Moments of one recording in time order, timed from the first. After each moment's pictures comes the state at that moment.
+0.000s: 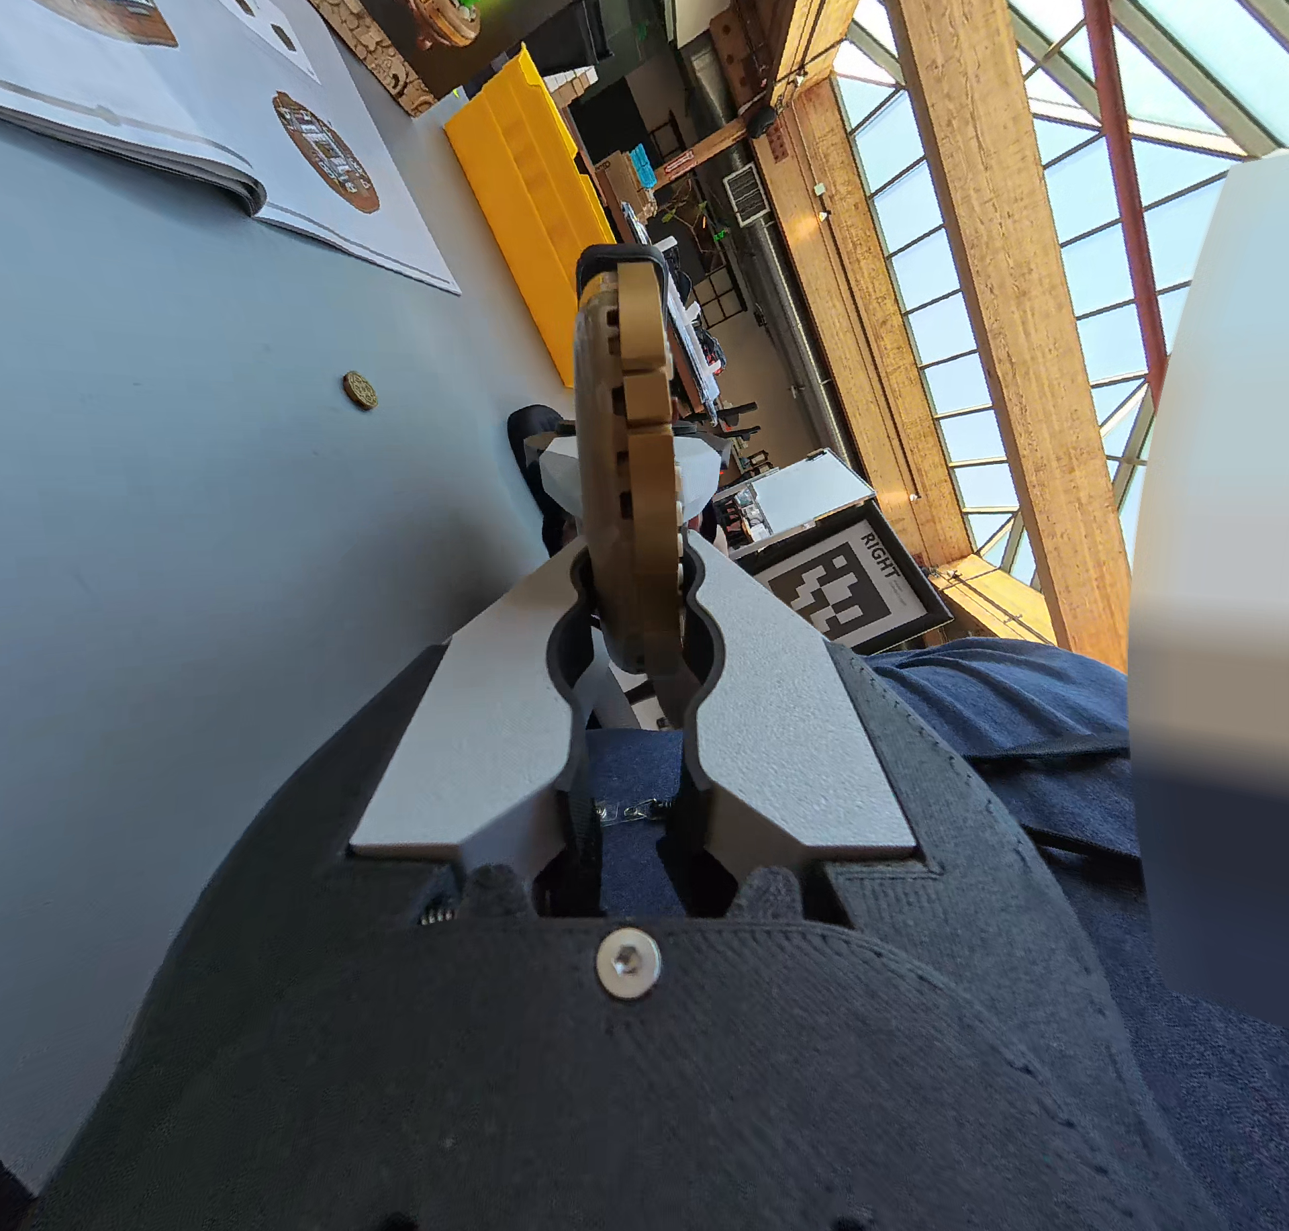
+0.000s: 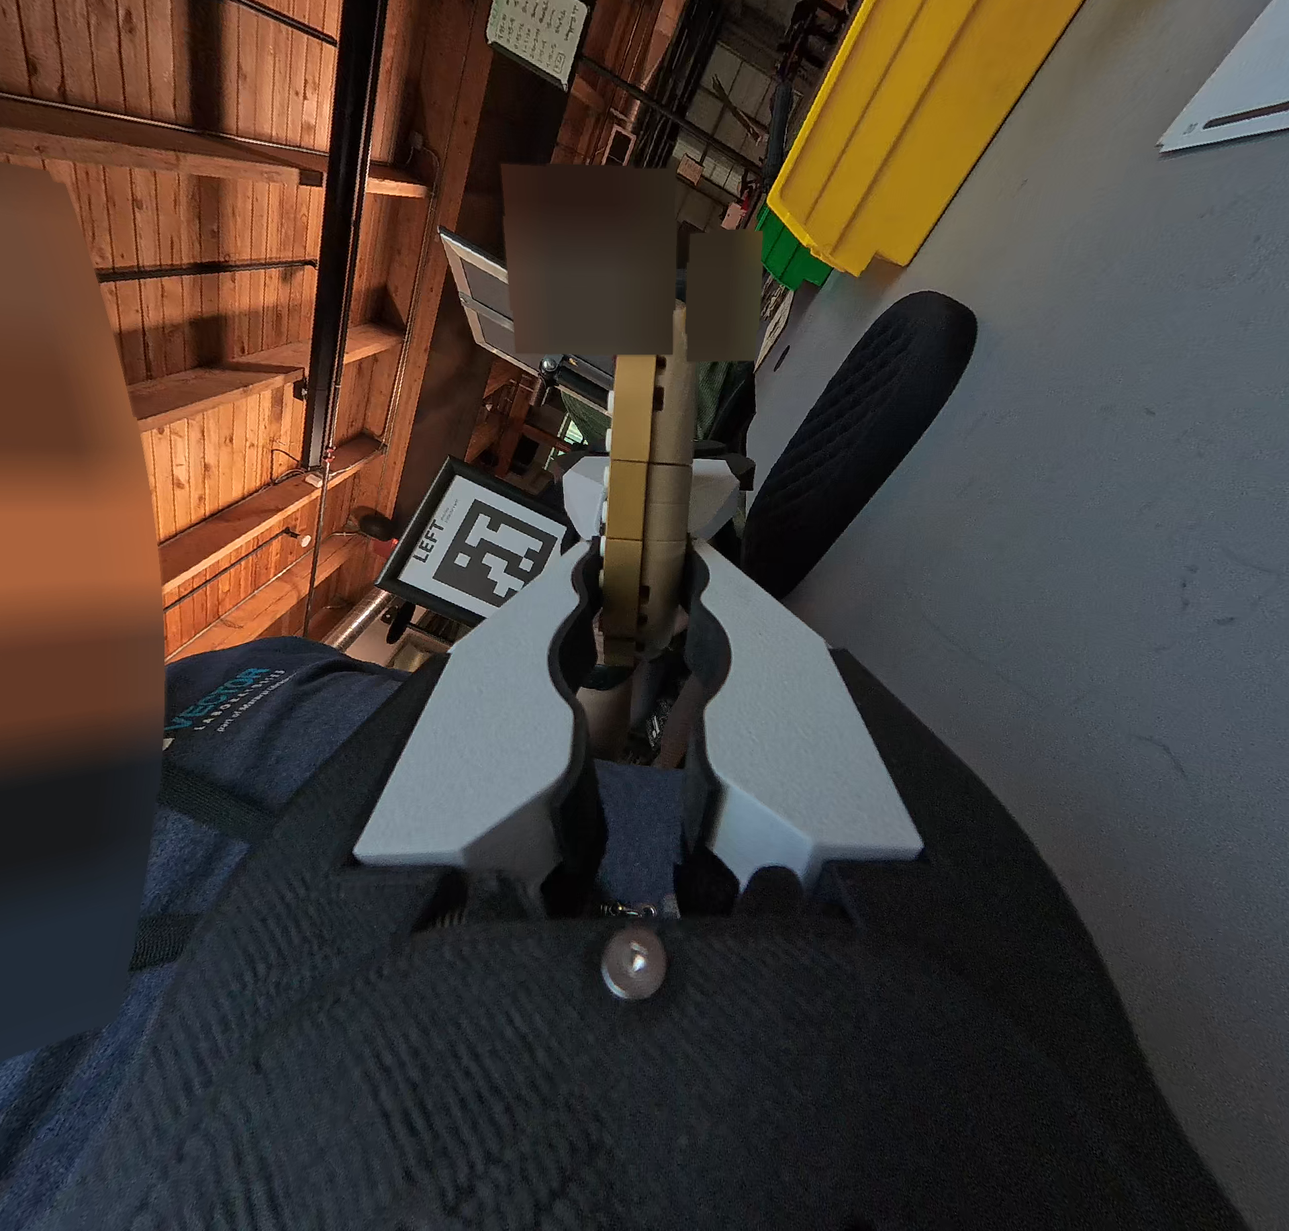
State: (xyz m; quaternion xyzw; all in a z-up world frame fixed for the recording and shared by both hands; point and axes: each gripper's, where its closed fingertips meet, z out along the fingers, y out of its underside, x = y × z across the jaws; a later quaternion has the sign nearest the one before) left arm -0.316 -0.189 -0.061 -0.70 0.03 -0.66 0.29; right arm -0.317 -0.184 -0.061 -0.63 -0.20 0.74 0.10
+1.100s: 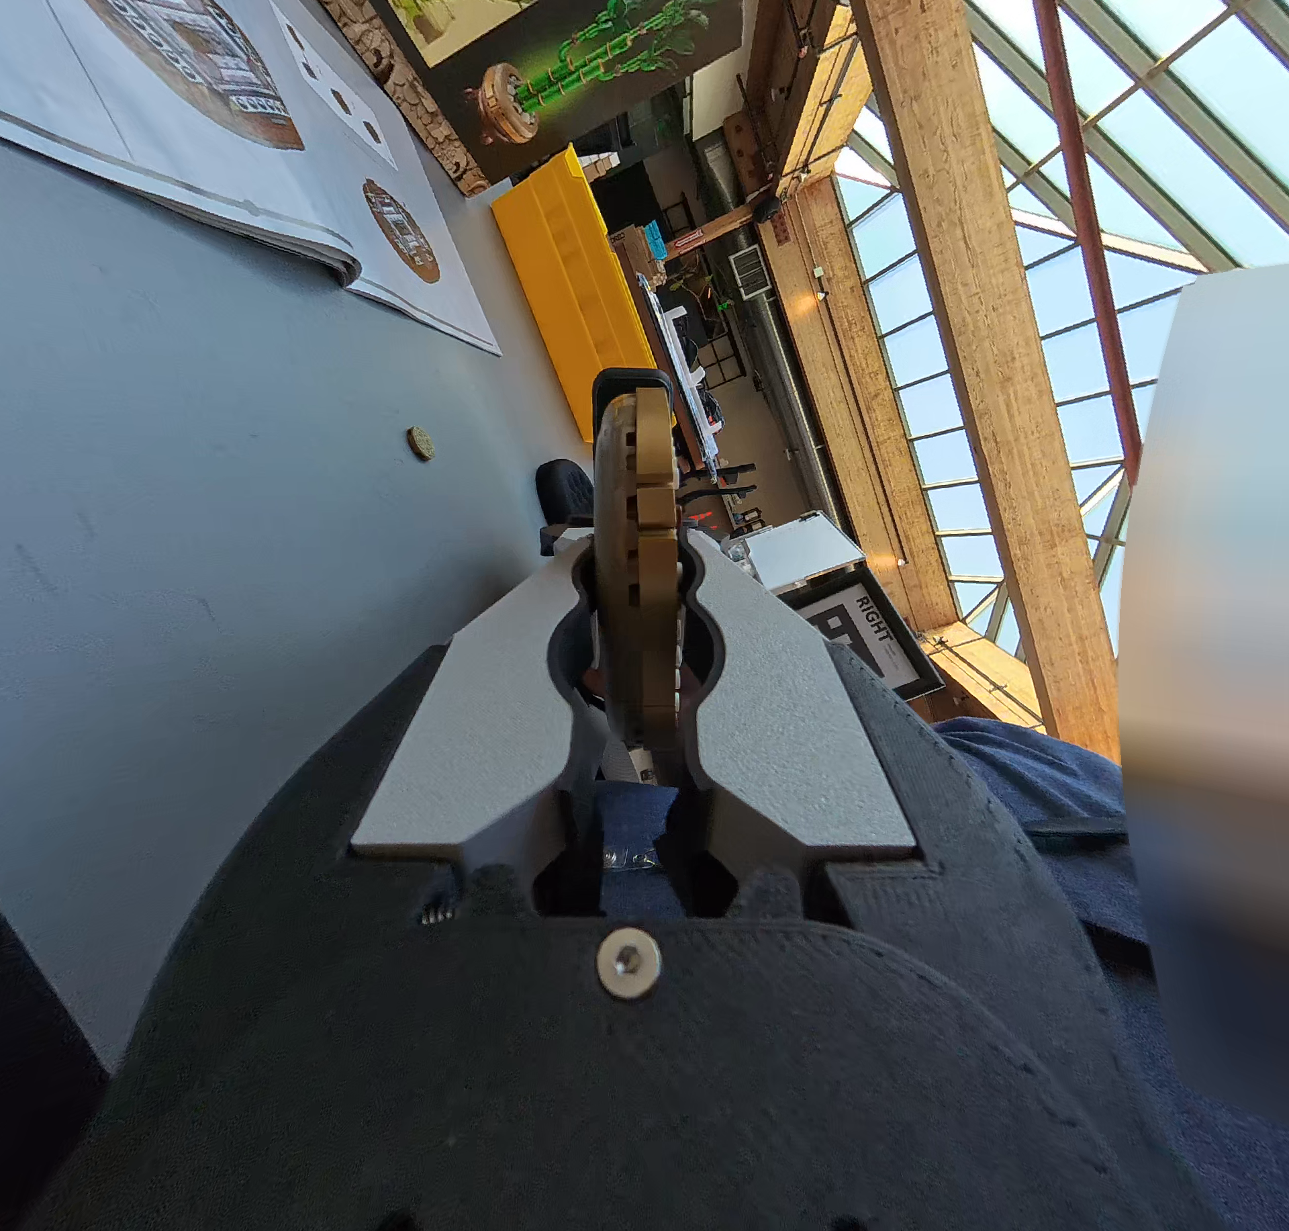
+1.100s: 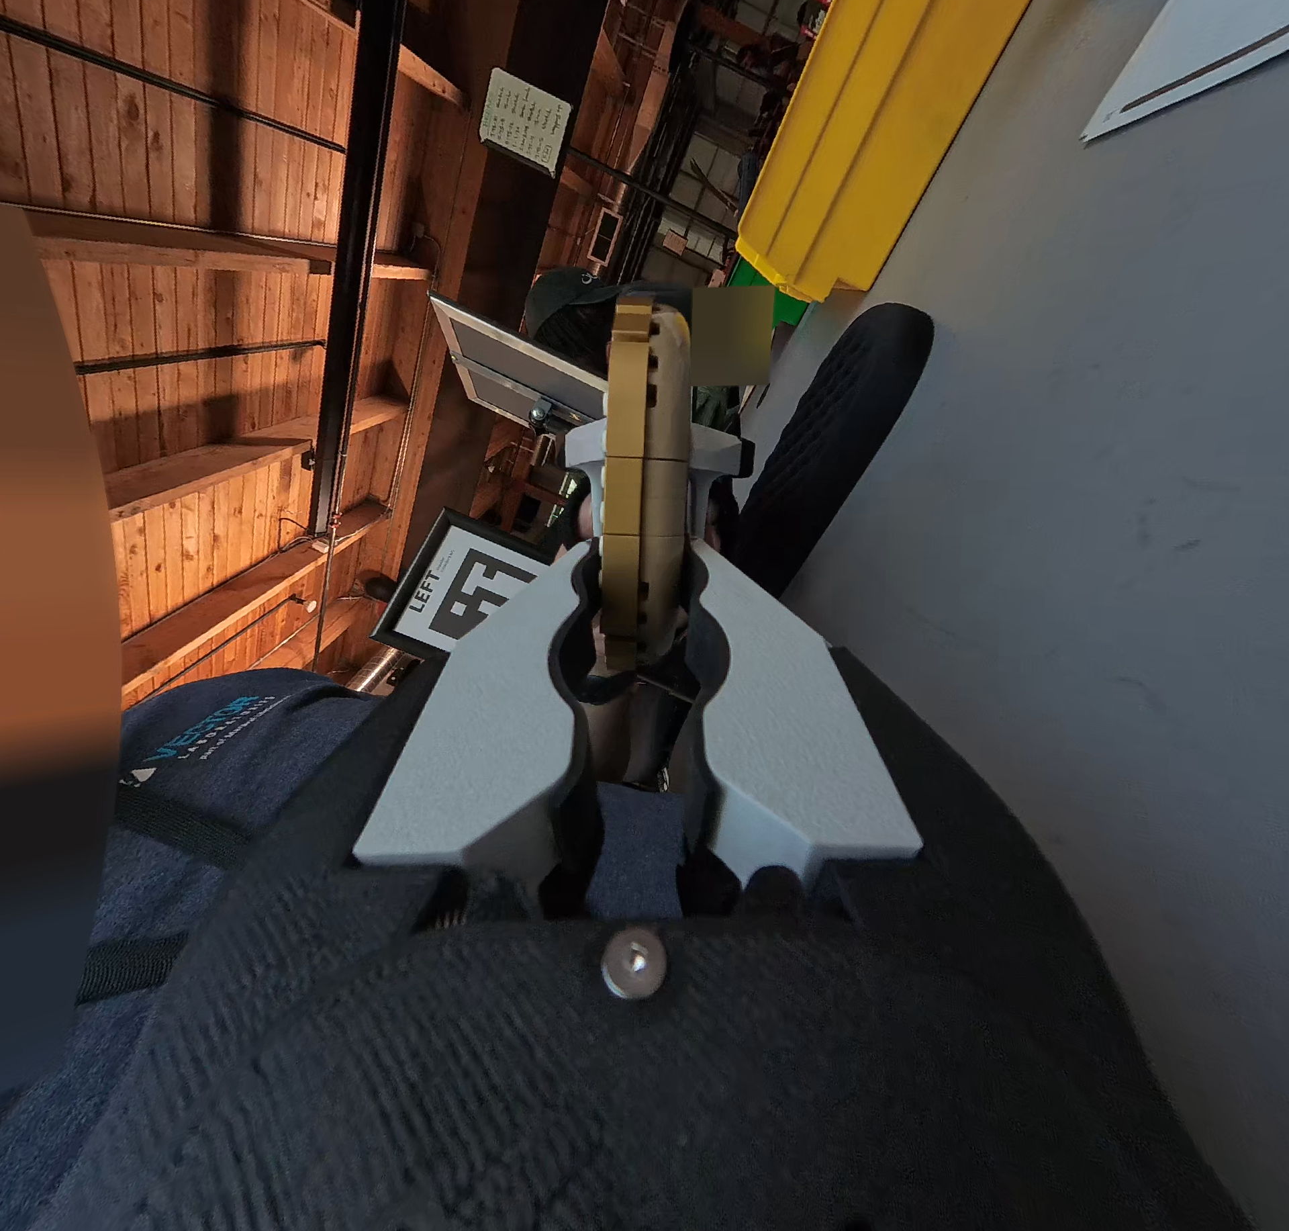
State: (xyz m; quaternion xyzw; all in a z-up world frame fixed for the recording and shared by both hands) left arm -0.332 -0.167 -0.066 -0.69 -0.02 -0.66 0.30; right arm -0.320 -0.183 -0.076 -0.63 -0.15 0.75 0.12
